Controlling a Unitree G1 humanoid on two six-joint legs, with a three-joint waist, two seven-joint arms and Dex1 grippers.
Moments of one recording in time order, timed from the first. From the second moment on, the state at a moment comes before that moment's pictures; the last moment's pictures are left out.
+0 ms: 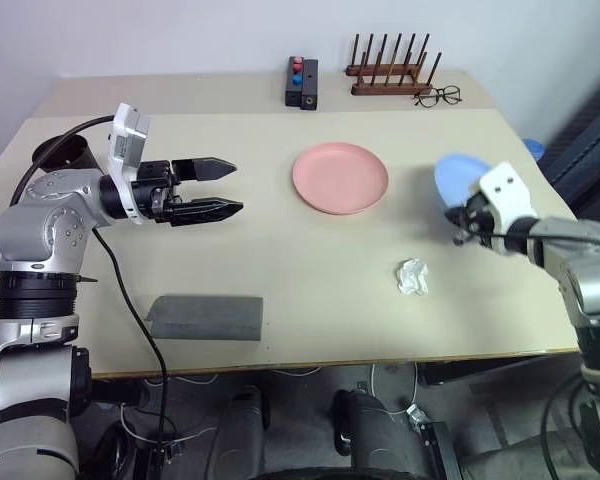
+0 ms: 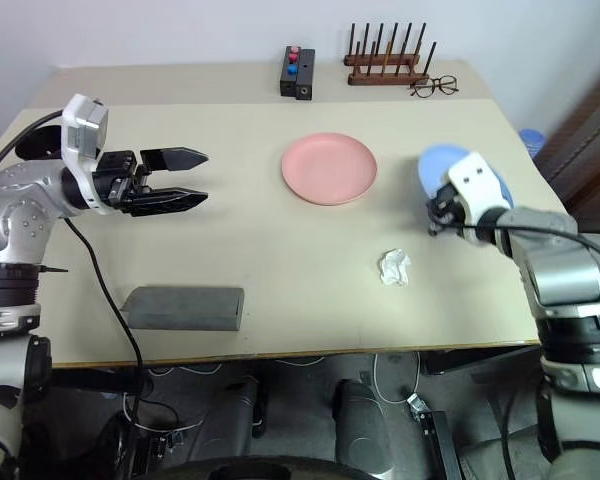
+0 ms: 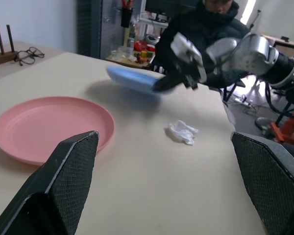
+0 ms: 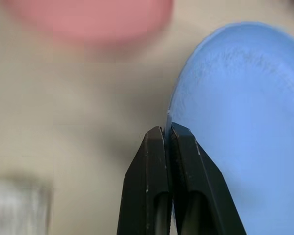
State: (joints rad) left arm -0.75 0.74 0.10 0.22 -0.62 0.58 -1.38; right arm -0.60 -0.77 -0.05 -0.01 0.22 0.68 0.66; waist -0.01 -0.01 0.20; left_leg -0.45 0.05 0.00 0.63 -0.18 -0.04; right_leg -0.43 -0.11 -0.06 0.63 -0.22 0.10
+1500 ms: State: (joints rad) left arm -0.56 0.78 0.25 0.12 -0.60 0.50 -1.14; right arm -0.79 -0.44 0.09 0.23 0.12 0.40 0.81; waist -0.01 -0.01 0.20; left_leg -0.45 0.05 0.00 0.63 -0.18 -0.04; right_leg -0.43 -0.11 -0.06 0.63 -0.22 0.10
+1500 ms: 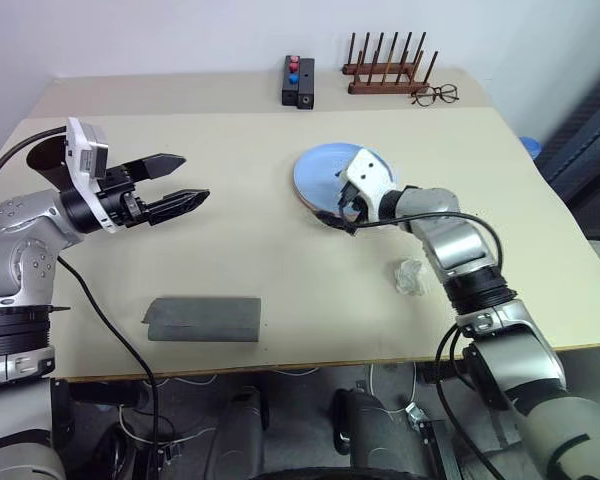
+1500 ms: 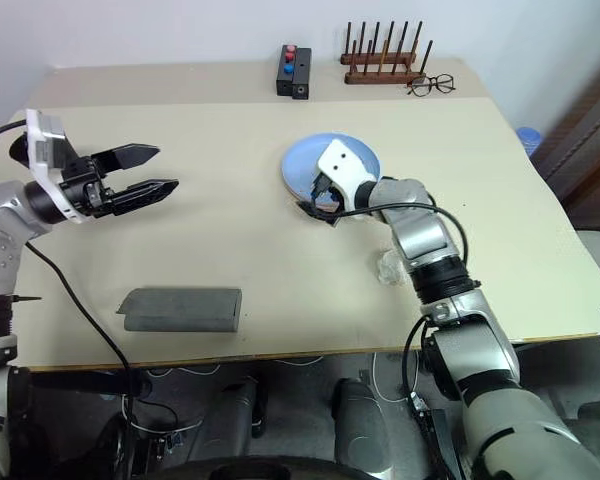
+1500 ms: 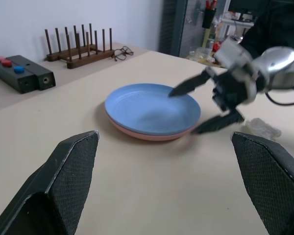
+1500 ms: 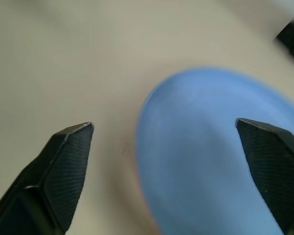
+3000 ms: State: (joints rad) left arm -0.63 0.74 0.17 0.19 -0.58 0.48 -1.20; right arm -0.28 -0.84 0.06 -0.08 0.19 0.54 0.91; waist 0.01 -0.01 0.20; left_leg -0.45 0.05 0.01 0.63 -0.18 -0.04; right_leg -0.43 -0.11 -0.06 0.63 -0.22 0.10
